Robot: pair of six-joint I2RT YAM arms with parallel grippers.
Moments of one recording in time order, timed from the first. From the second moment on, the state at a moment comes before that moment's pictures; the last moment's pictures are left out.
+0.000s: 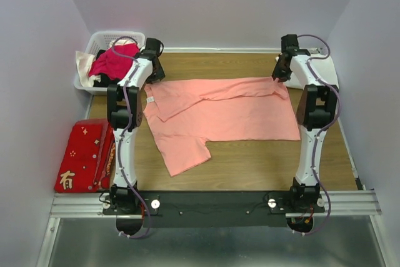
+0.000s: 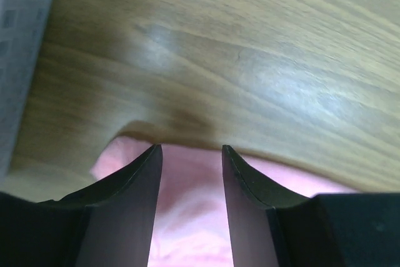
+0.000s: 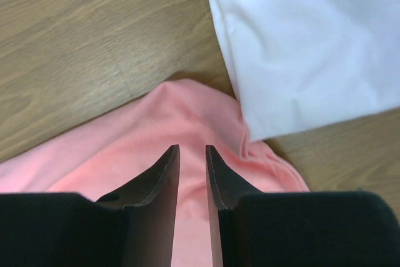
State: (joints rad) left arm -0.12 2.42 2.11 -0.71 -0.21 -0.50; right arm 0.01 2.36 2.07 -0.77 0.16 0.40
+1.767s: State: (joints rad) left arm -0.37 2.20 1.73 -0.52 -0.04 -0.39; right arm 0.02 2.08 1.68 -0.69 0.04 0.42
